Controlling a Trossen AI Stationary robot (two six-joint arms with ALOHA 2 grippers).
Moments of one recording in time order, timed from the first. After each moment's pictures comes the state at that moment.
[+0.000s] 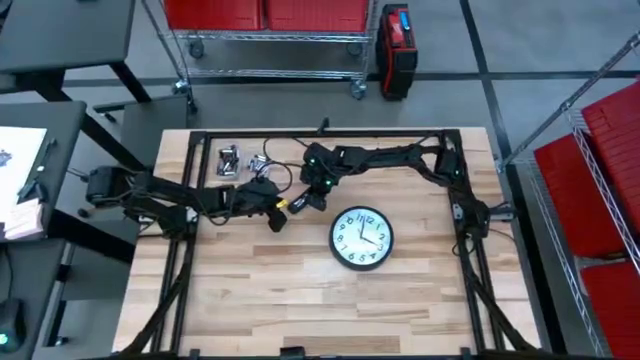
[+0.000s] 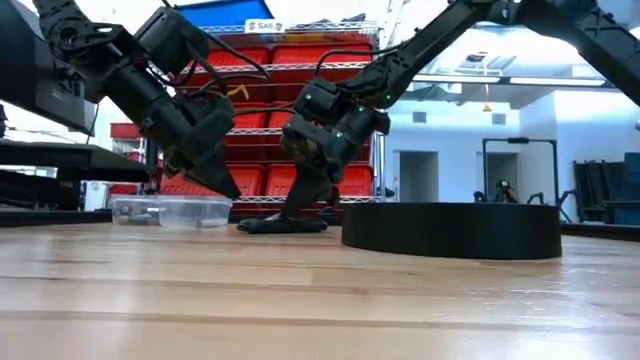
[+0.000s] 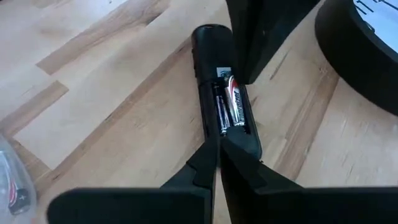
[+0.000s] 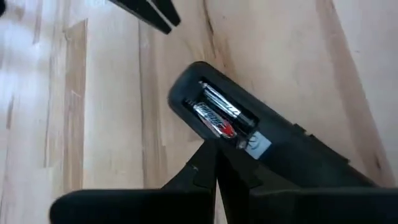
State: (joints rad) left arm 0.13 1.34 0.43 0.33 -0.33 -0.33; right arm -0.33 2.20 1.57 -0.33 -0.47 0.04
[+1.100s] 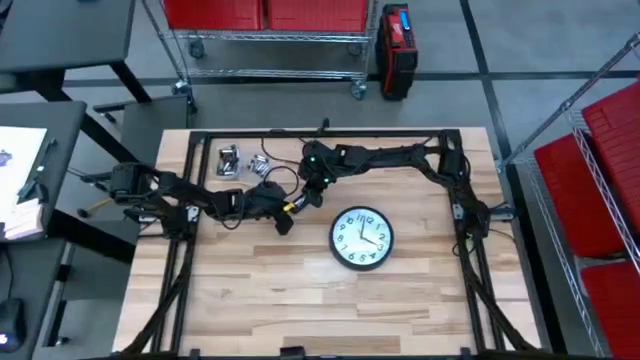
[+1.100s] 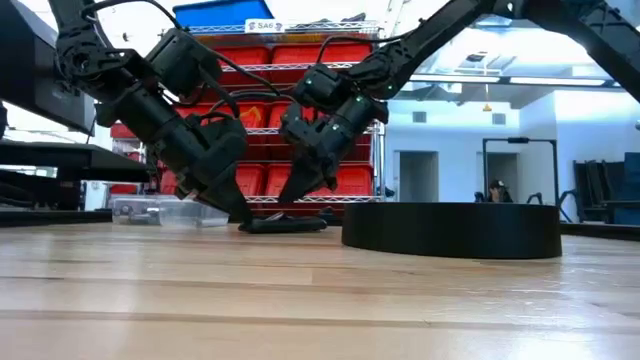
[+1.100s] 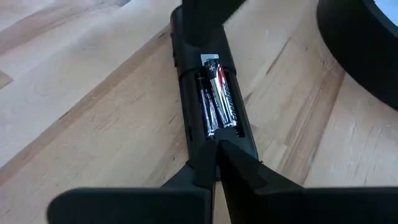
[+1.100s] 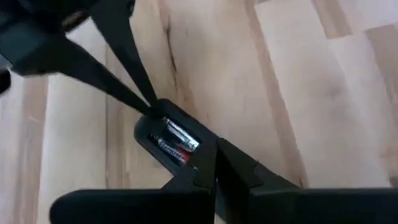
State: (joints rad) left arm 0.13 1.53 0.43 0.54 -0.29 -0.36; right arm -0.31 2.16 1.57 -0.30 -0.28 -0.01
